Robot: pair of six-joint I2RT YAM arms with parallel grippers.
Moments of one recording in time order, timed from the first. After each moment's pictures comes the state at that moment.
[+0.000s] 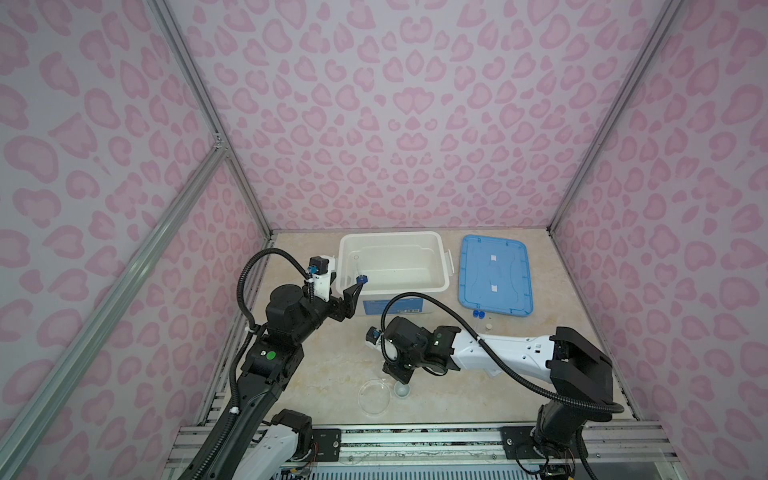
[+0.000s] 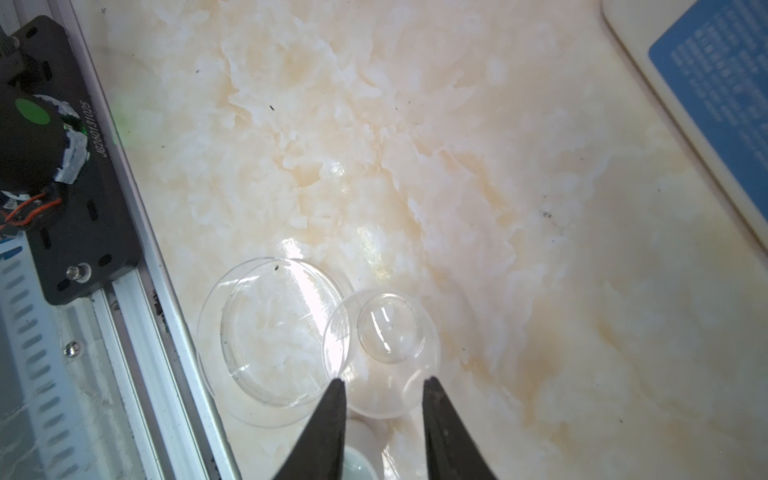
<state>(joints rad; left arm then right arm) -0.29 0.80 0.76 -0.17 0.23 -0.08 1.11 1.72 1.14 -0.43 -0.10 0.08</state>
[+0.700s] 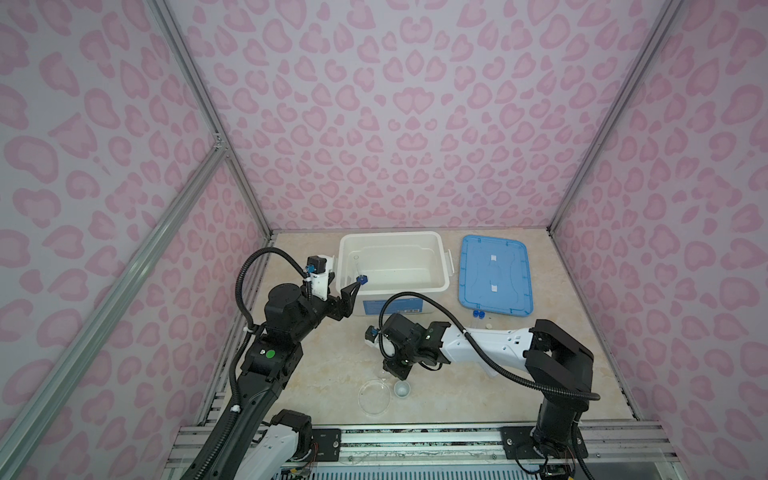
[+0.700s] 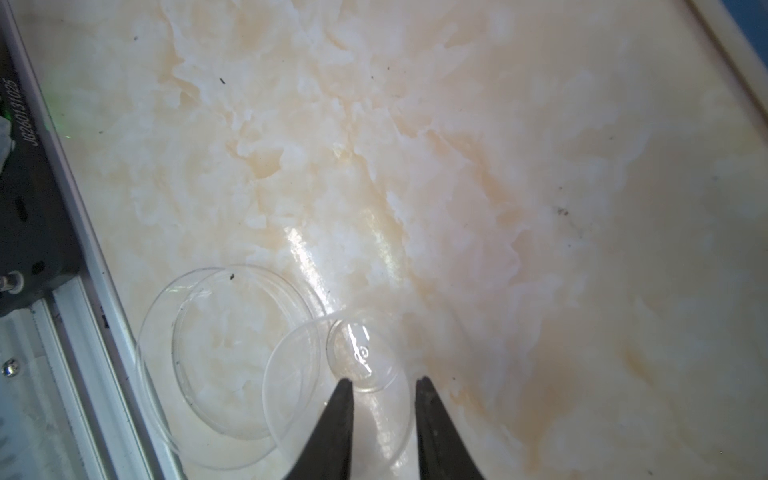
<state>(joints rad) -0.26 0.81 0.76 -0.17 0.26 -0.09 1.07 1.83 1.17 -0.42 -0.15 0.06</state>
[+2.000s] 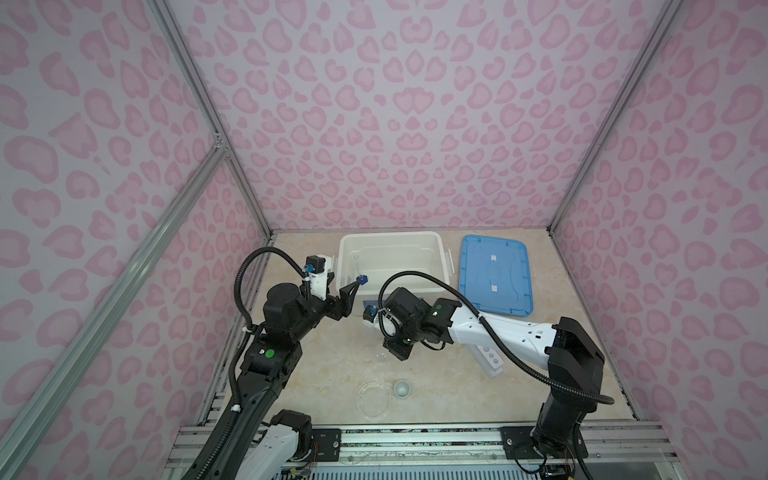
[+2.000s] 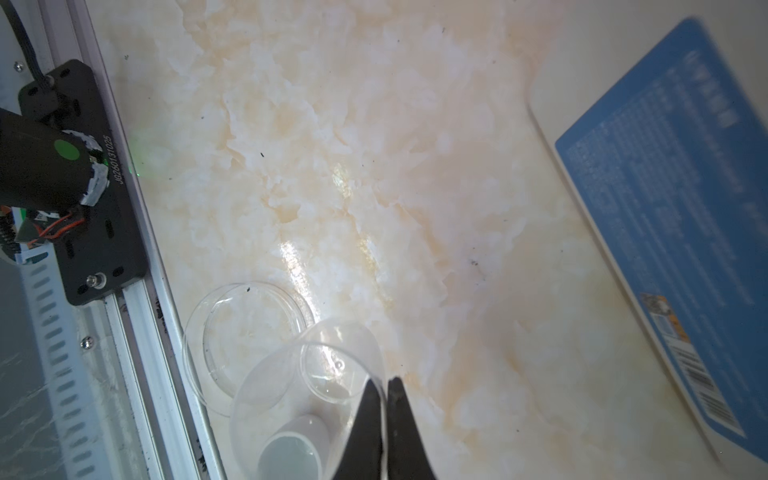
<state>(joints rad) -0.24 0.81 0.76 -0.17 0.28 -0.09 1.00 1.77 1.41 -0.67 -0.18 -0.10</state>
